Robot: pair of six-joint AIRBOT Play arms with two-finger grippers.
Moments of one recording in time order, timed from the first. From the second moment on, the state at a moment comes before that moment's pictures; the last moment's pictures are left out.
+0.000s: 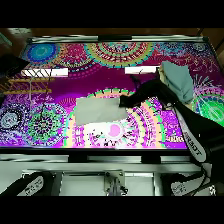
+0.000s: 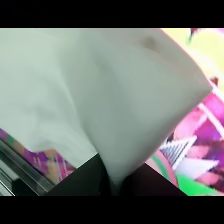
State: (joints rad) left arm 0.21 -1.05 1.38 0.91 -1.03 -1.35; right arm 0.26 -1.68 1.37 2.32 -1.06 -1.78
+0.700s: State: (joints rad) left arm 0.21 -1.05 1.38 0.91 -1.10 -1.35; right arm -0.06 -1.63 1.88 2.36 -0.69 -1.53
